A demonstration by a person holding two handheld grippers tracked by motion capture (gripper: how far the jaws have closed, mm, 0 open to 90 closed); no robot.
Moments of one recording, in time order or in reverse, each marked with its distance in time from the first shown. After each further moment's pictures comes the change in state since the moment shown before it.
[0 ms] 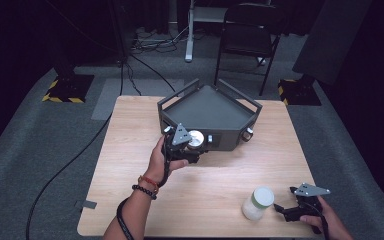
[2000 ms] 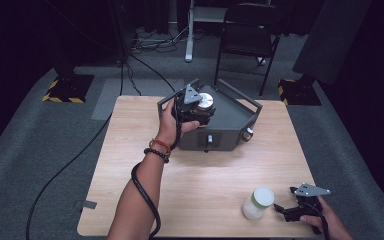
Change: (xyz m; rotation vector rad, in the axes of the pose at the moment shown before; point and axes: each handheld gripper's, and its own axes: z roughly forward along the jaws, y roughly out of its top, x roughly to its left) left arm 0.031 0.079 0.029 -0.066 0.085 0.008; right arm 0.000 0.000 0.000 0.001 -0.001 0.002
